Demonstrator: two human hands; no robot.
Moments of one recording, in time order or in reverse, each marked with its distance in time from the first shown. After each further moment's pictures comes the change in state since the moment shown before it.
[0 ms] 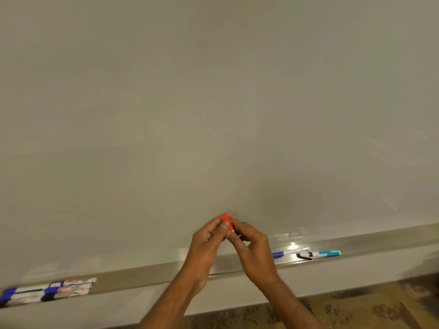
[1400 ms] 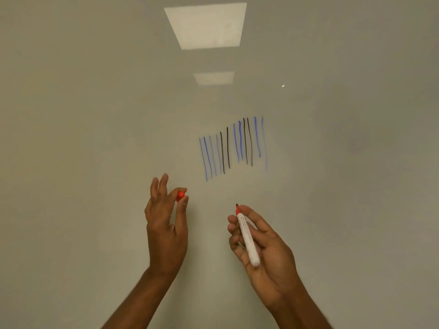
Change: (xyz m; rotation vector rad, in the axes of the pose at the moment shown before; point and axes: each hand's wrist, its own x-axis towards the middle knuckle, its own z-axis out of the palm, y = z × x) left_hand -0.060 0.325 -0.232 0.519 0.735 1.221; right_hand 0.029 -0.345 0.175 1.041 -0.288 -0.005
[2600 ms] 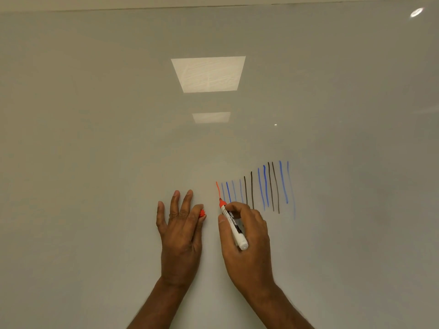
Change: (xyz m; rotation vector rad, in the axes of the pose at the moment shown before) left_hand 0.097 -0.071 0.030 0.316 0.111 0.536; right_hand 0.130 0.035 0.062 -1.252 0.157 -1.179
